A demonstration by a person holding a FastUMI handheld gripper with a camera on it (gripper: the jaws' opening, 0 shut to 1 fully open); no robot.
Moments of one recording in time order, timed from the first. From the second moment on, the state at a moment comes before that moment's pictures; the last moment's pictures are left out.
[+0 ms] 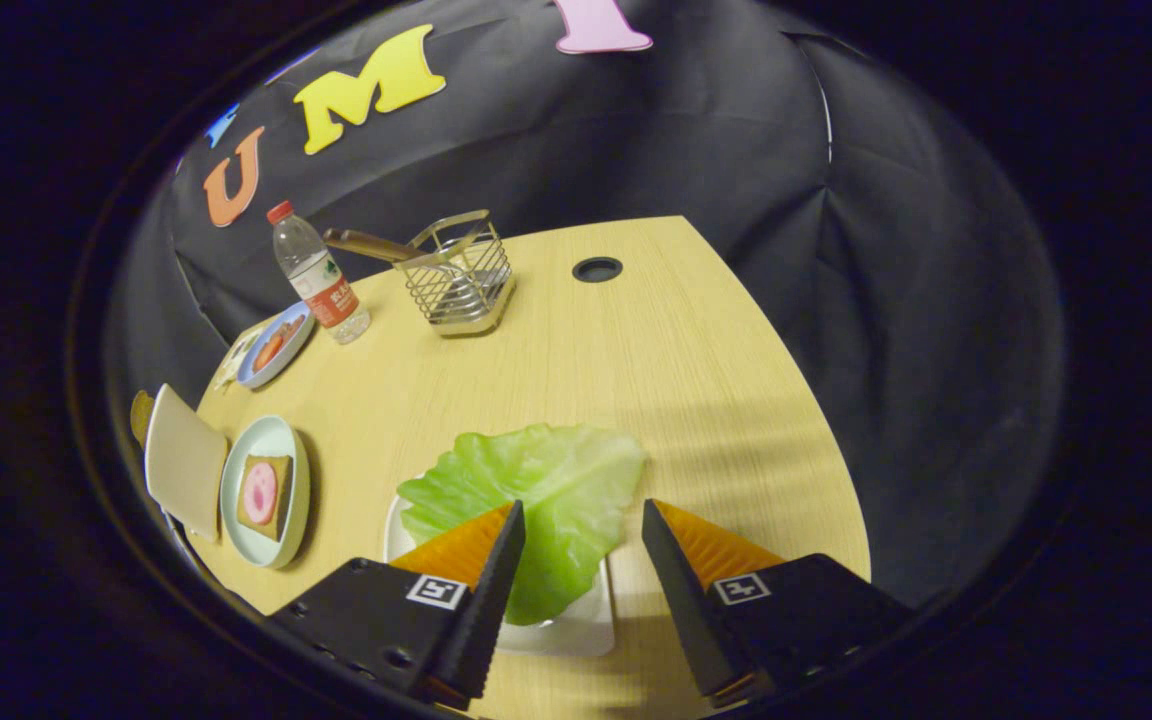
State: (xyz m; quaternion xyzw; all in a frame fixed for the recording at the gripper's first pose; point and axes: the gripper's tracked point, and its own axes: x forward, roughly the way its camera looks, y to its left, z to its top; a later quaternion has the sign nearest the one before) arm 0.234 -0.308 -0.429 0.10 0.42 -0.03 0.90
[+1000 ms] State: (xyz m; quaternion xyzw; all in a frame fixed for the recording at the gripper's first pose) arm 0.221 -0.283 -0.380 0.03 0.40 -0.05 0.92
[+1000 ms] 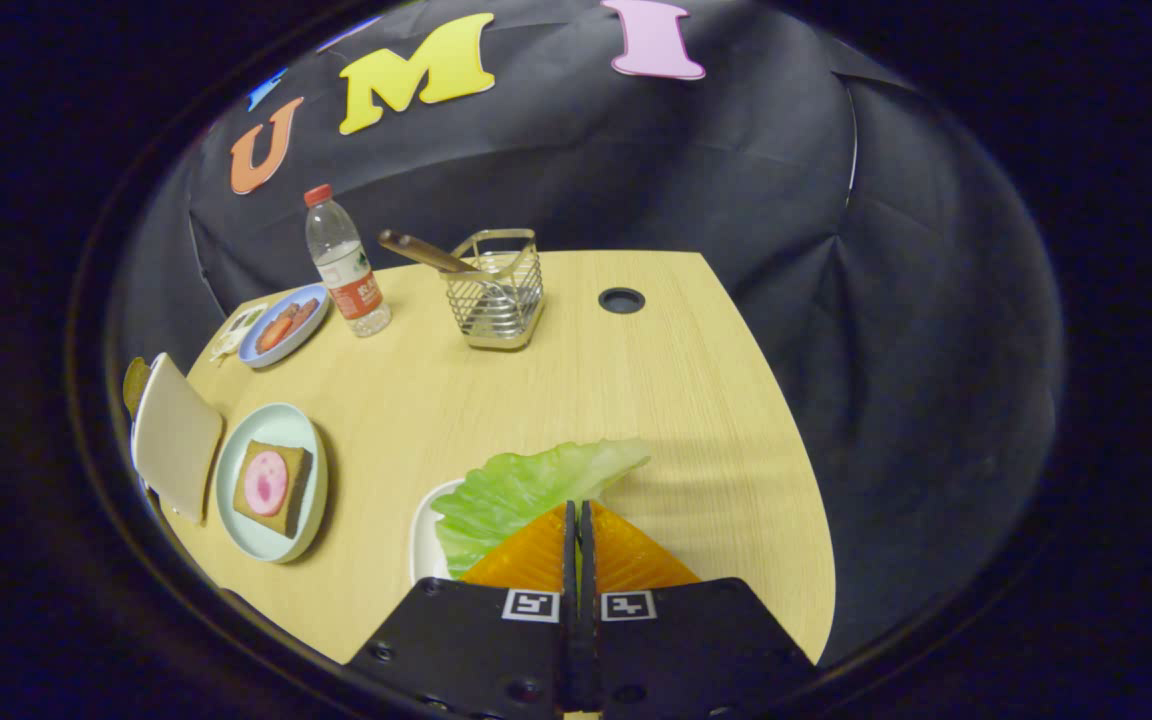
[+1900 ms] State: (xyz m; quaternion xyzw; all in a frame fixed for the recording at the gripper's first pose) arm 0.171 -0.166 -0.299 0.00 0.35 -0.10 0.93
